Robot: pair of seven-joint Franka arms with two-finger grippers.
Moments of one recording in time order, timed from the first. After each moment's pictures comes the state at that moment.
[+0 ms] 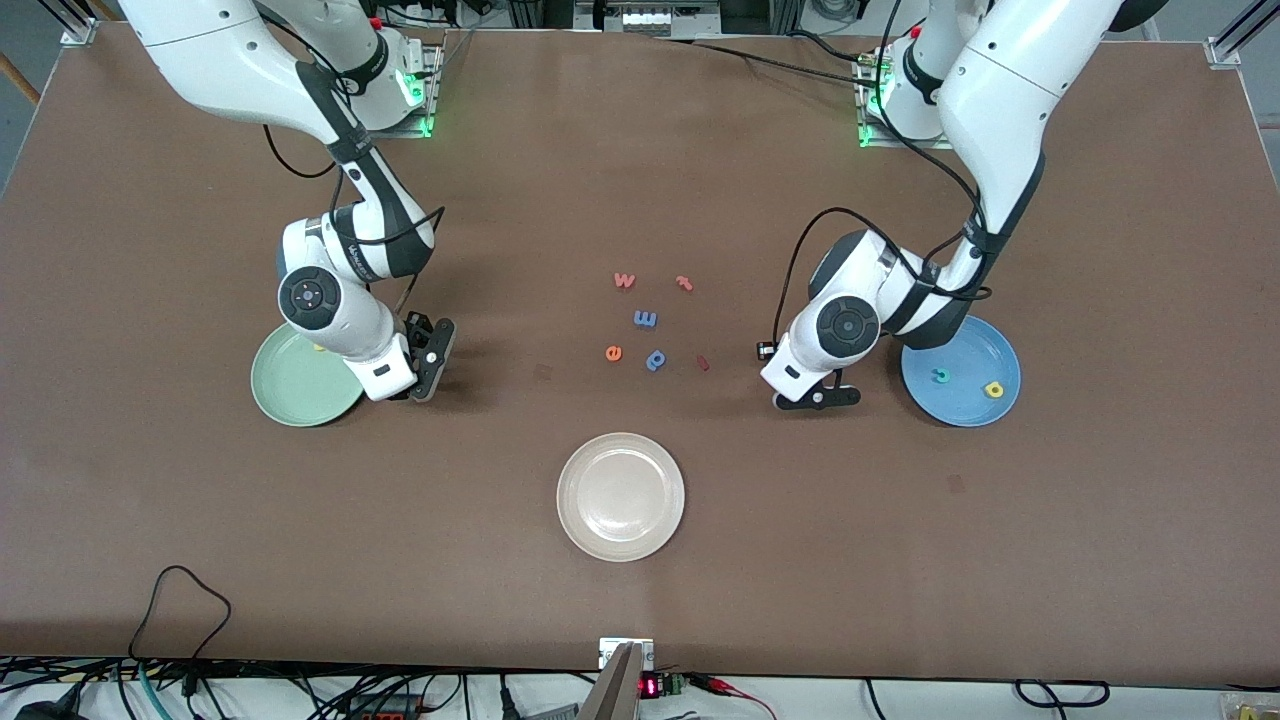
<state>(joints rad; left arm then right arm) -0.14 0.64 -0.33 -1.83 0.12 2.21 -0.63 0.18 0.50 0.10 -2.03 -0.05 2.46 -0.97</state>
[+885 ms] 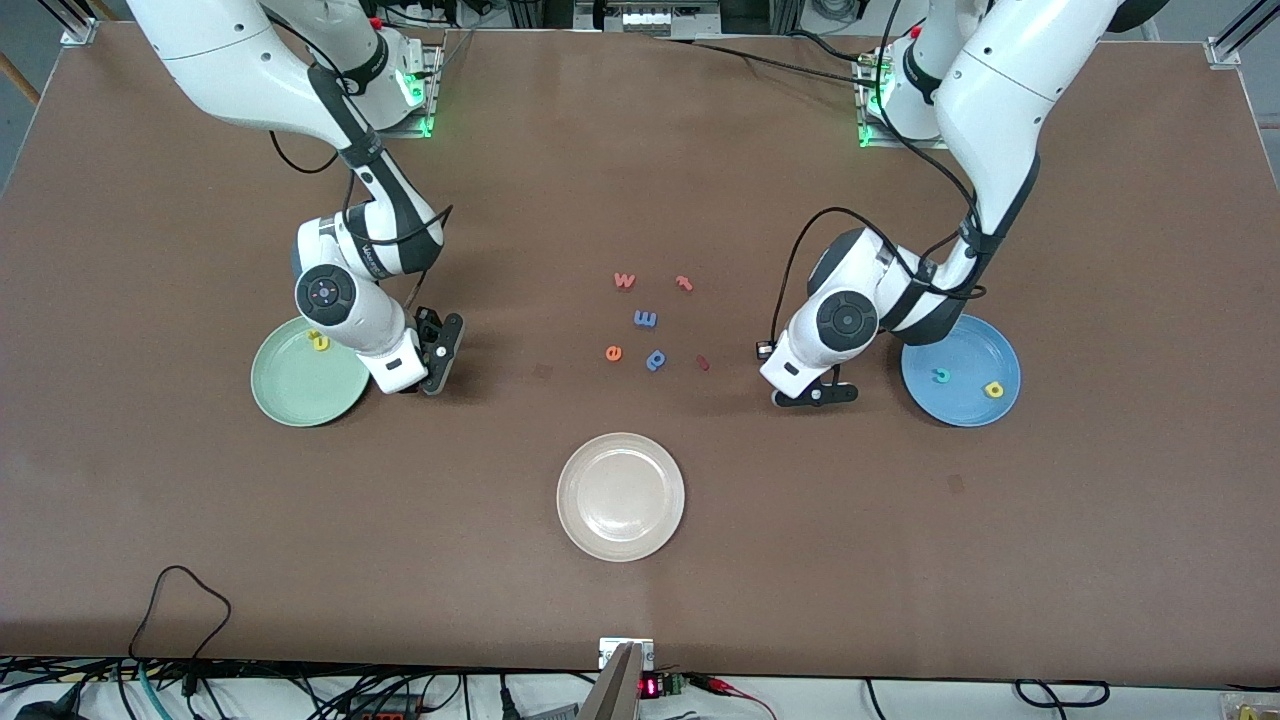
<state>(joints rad) -0.14 0.64 -0.33 -1.86 0.12 2.27 -0.64 0.19 0.51 0.10 -2.07 -0.05 2.51 -0.96</state>
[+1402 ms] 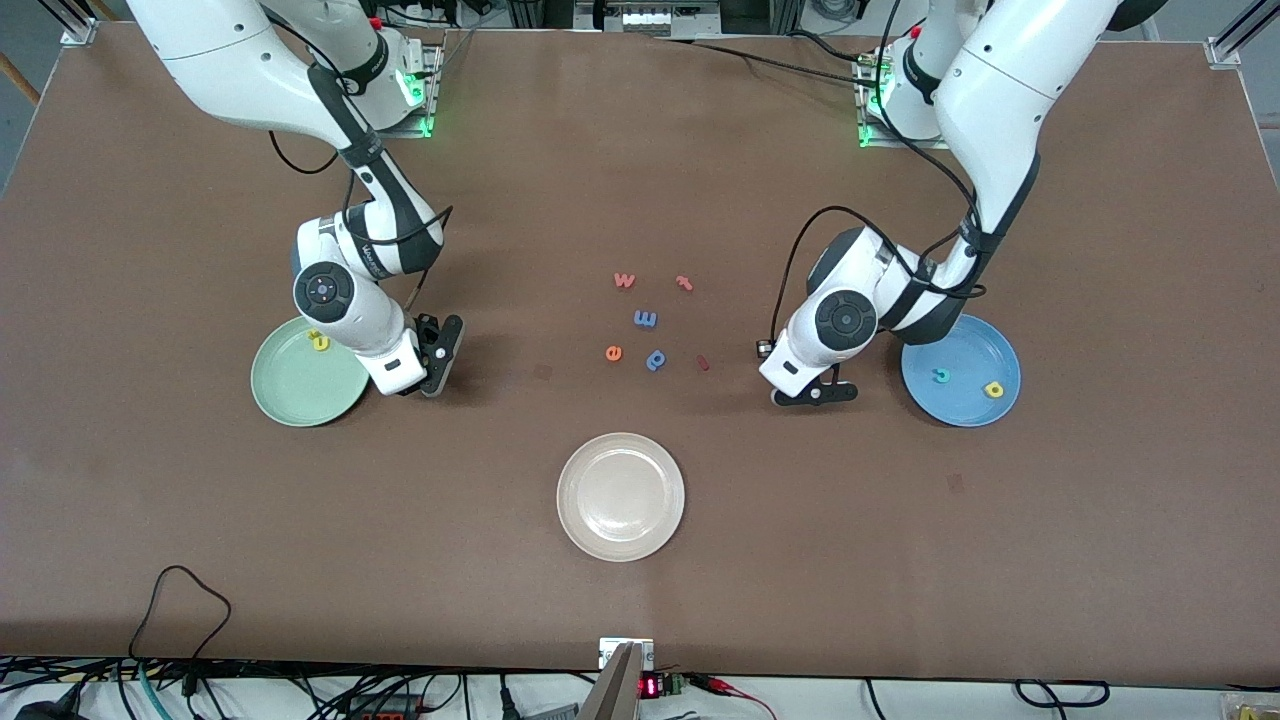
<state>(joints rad) -0.14 0.63 -0.33 -1.86 0.12 2.23 -0.63 0.19 0.51 0.10 -2.07 -0.05 2.55 -0.96</state>
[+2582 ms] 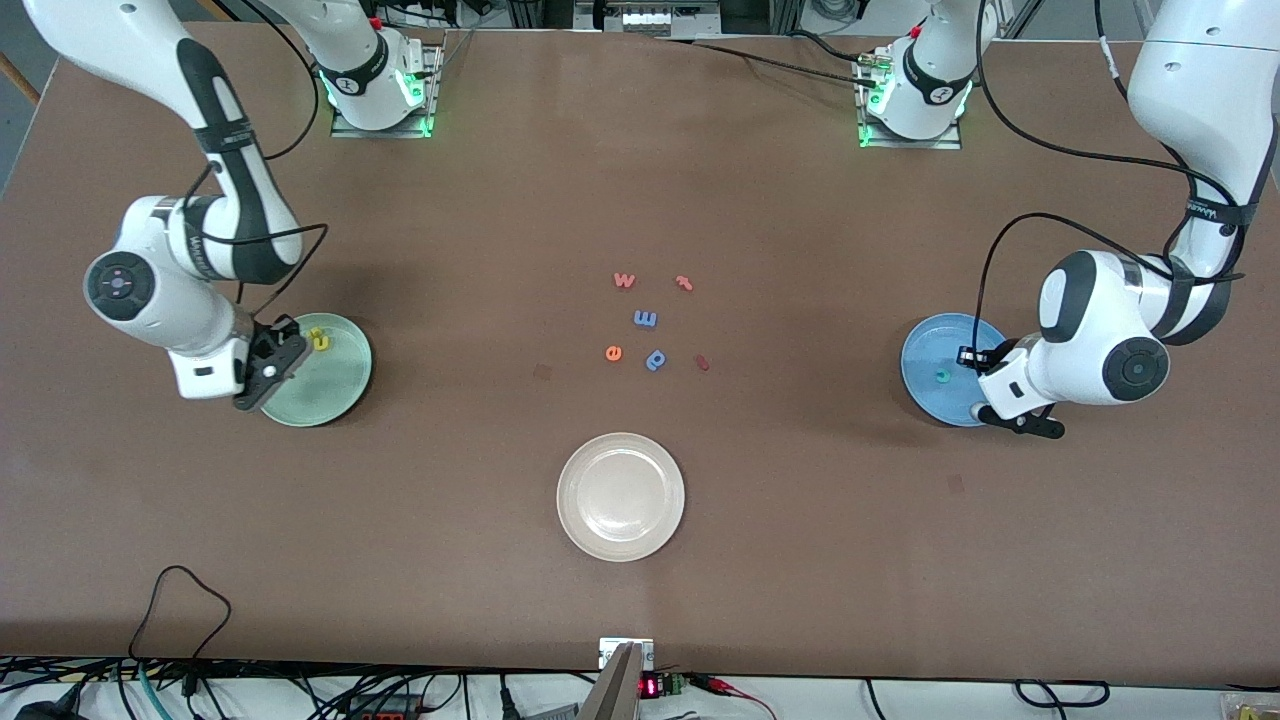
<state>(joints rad) 0.32 0.53 -0.31 -1.88 0.19 2.04 0.11 0.07 0.36 -0.13 -2.06 -0.05 2.36 -0.90</state>
